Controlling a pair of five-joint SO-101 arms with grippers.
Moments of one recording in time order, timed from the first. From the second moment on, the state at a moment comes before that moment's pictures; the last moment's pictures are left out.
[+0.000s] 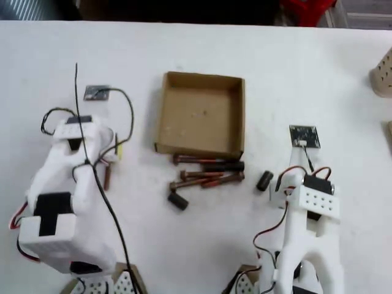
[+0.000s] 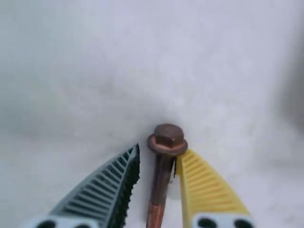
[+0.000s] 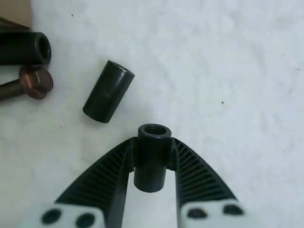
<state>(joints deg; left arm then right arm) -11.9 9.9 28.5 53.2 4.8 14.8 -36.3 62.8 55.8 17.7</state>
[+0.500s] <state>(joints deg) -10.4 14.5 23.0 57.4 5.1 14.8 -36.3 62.8 56.0 17.7</state>
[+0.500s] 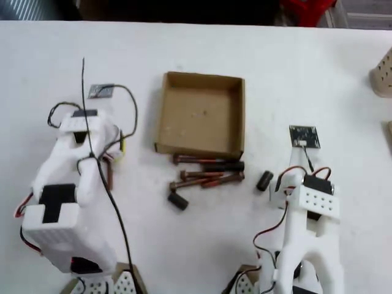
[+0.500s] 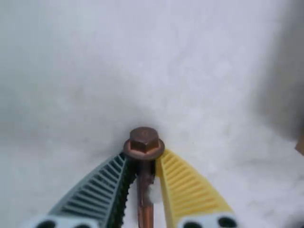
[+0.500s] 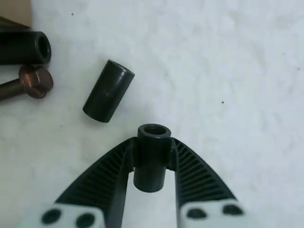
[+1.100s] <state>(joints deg) -10.4 7.2 32.4 50.1 4.1 4.2 -36.3 62.9 58.2 17.7</state>
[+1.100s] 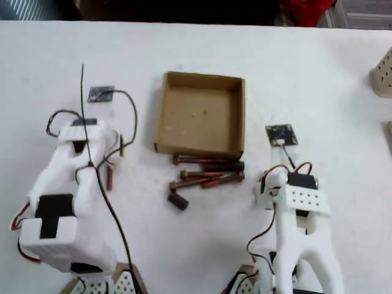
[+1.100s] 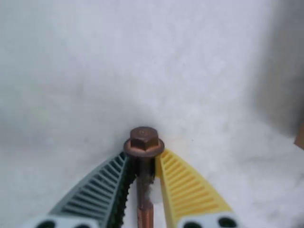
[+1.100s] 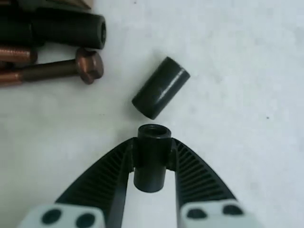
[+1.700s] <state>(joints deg) -10.4 7.0 32.5 49.4 4.2 -16.3 -36.3 52.4 58.1 3.1</state>
